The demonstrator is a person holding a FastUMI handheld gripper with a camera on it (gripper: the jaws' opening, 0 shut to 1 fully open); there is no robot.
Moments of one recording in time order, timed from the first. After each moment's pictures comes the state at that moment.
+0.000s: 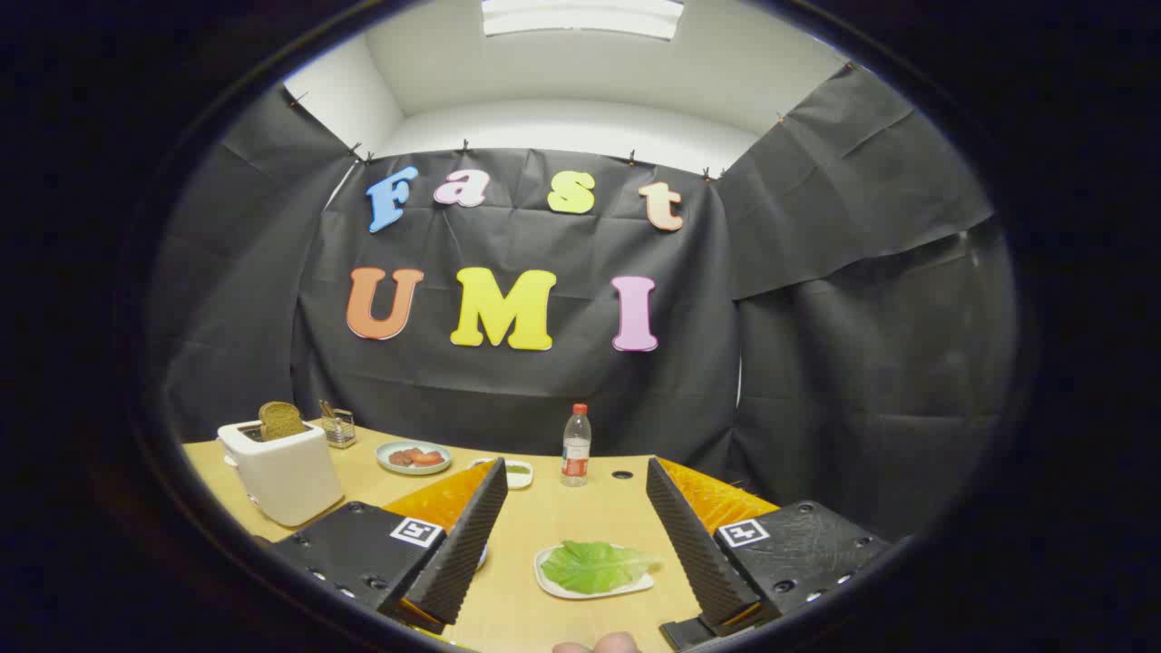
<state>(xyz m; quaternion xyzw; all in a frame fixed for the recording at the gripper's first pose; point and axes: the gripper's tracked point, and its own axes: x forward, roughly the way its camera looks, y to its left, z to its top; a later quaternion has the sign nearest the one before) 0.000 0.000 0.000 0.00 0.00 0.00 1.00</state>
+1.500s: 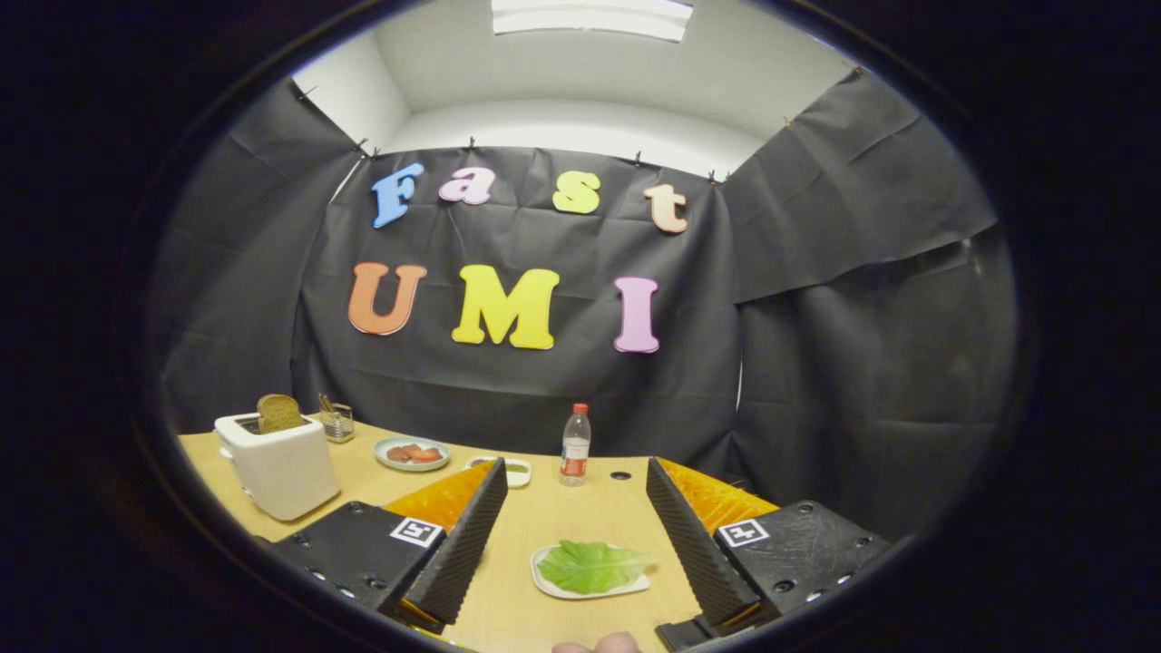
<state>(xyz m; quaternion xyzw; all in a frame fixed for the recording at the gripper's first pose) 0.001 0.001 -0.003 -0.01 0.00 0.00 1.00</state>
